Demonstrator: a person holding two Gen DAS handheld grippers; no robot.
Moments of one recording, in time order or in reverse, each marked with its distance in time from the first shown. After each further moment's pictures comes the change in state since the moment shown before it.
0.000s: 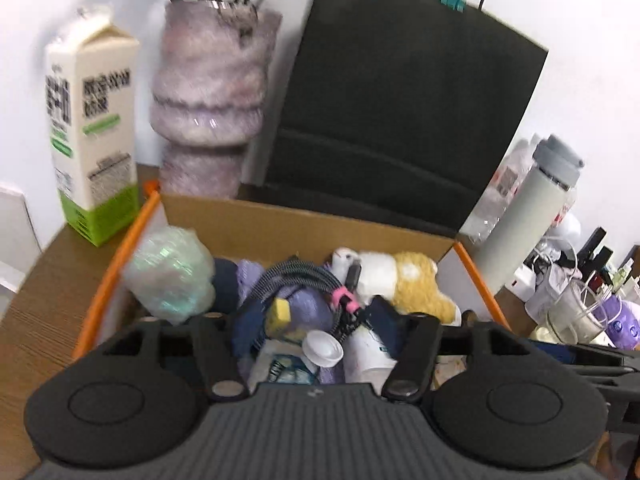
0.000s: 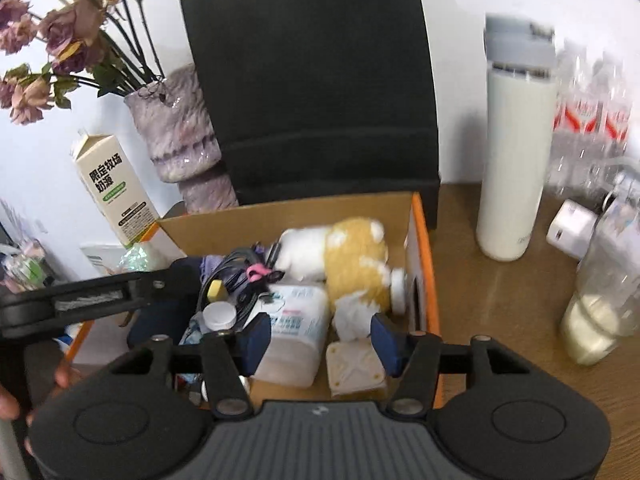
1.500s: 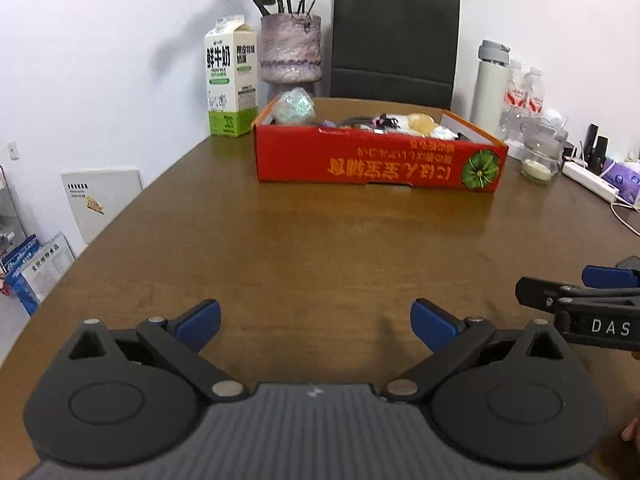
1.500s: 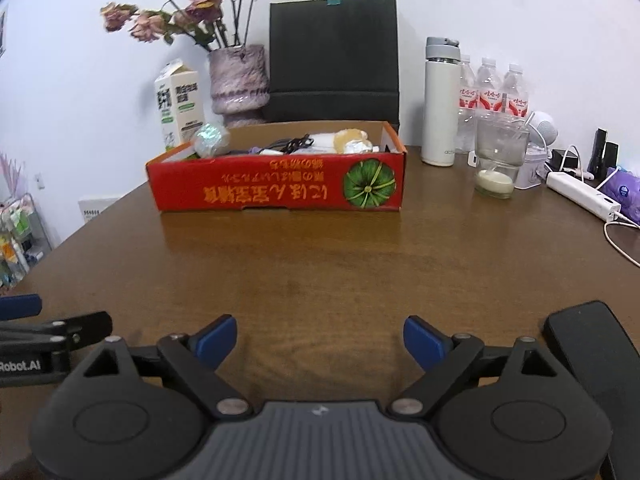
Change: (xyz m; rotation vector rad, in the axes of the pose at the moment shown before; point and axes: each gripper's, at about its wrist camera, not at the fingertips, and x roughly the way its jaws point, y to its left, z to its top) left arm -0.203 0.006 -0.263 0.141 -0.073 0.213; right arm -0.142 0.064 -0.264 -0.091 -0.156 -0.129
